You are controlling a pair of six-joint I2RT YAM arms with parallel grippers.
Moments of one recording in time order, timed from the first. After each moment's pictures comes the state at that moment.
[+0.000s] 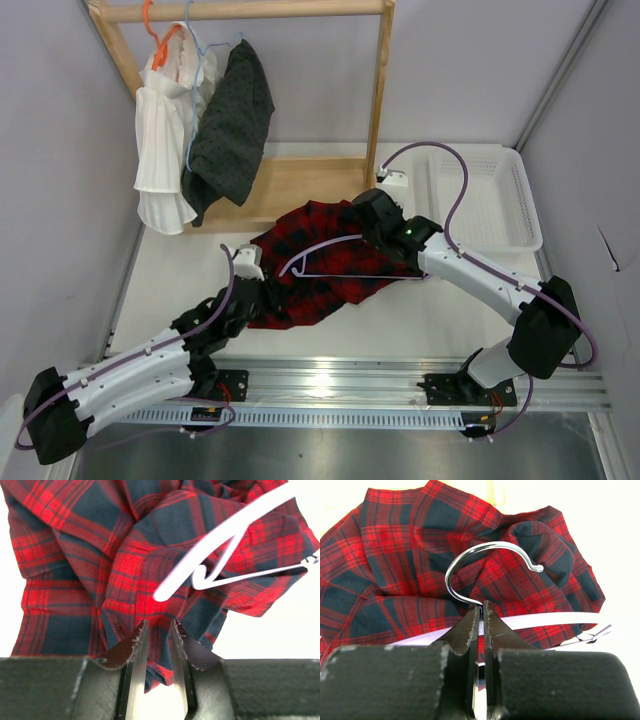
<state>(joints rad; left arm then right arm) -0.87 0.71 0.34 -0.13 -0.41 -0.67 0.78 1.49 1.24 -0.52 0.60 0.64</state>
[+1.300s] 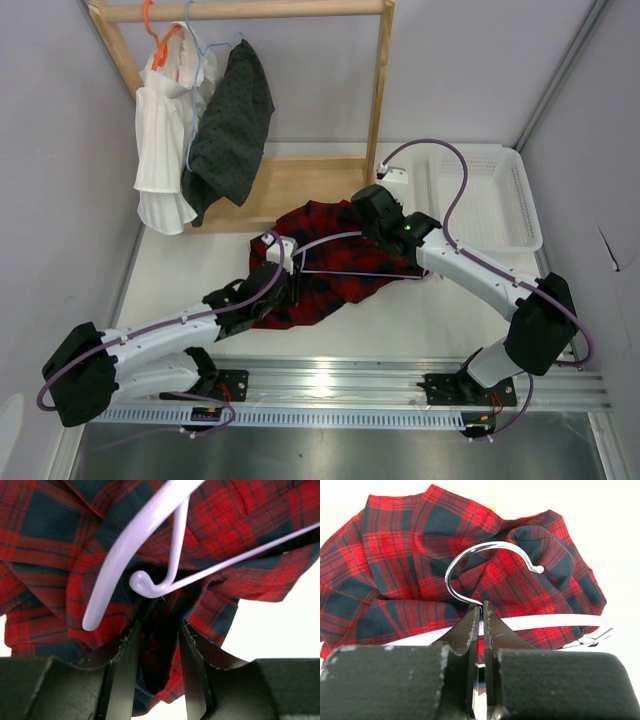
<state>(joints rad) -0.89 1.04 0.48 -0.06 -0.33 -0.46 0.76 1.51 1.27 -0.53 0.59 0.65</state>
